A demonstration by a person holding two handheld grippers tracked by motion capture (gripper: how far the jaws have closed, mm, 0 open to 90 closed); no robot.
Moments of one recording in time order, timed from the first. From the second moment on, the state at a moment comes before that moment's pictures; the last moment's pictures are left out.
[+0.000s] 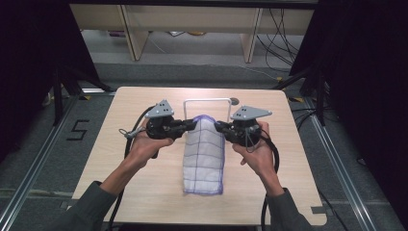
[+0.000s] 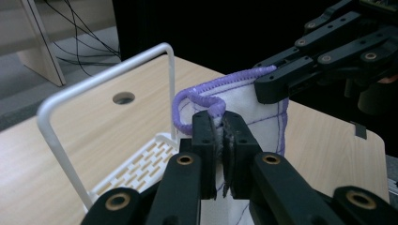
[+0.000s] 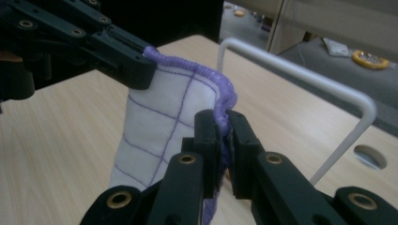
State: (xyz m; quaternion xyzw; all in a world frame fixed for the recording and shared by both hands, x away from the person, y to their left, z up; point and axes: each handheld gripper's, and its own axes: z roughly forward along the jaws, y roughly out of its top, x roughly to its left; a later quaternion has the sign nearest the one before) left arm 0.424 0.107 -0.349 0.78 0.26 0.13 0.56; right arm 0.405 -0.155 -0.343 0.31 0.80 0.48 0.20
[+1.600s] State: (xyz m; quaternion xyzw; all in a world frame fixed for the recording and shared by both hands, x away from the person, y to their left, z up) left arm 0.546 0.110 -0.264 0.73 0.34 0.18 0.57; right arm 0.533 -0.152 -0.257 0.36 0.74 0.50 0.26
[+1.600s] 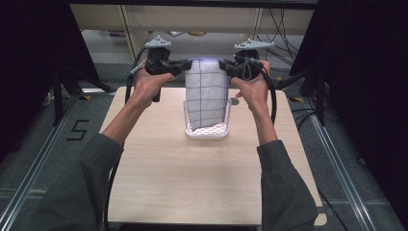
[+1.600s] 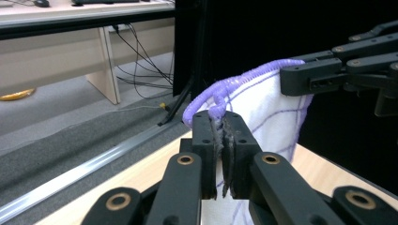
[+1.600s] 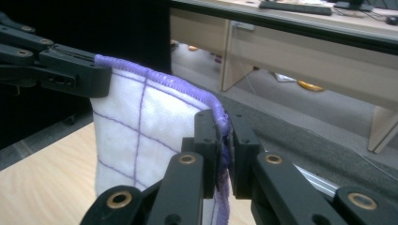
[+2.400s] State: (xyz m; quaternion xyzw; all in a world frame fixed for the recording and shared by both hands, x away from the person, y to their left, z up) left arm 0.601 0.100 -0.330 0.72 0.40 0.13 0.55; right arm 0.590 -0.140 -0.309 0.44 0.75 0.45 0.22
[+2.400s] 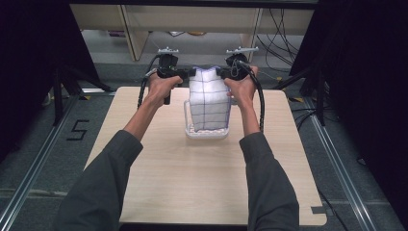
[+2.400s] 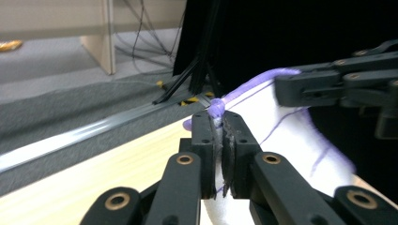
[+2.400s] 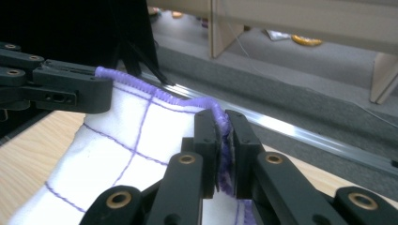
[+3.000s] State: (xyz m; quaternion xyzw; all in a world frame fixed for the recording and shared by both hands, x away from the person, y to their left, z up) left arm 0.606 0.101 -0.371 0.74 0.42 0.11 0.50; right arm 0.605 -0.137 -0.340 0.46 0.78 0.40 0.17
